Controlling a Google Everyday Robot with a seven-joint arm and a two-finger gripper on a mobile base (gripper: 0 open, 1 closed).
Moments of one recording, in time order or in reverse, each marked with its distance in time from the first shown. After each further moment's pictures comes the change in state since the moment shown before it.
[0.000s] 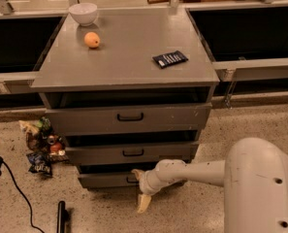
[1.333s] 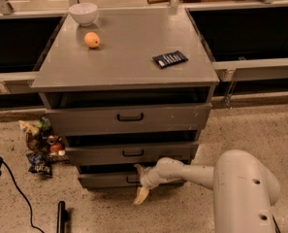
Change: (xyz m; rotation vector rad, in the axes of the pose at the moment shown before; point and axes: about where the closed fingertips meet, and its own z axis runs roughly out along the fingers) arm 0.045 -0.050 0.050 0.079 -0.050 0.103
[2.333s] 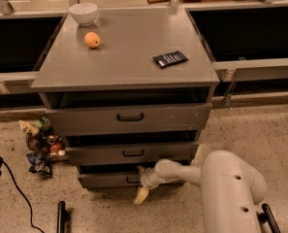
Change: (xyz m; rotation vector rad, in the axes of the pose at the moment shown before) arm 0.032 -0.009 0.032 0.004 0.047 0.093
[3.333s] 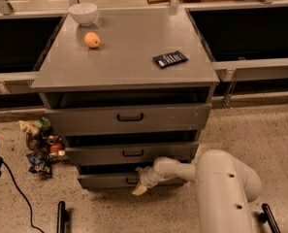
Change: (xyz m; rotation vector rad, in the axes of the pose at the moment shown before) arm 0.002 -0.004 0.009 -0.031 0.017 0.009
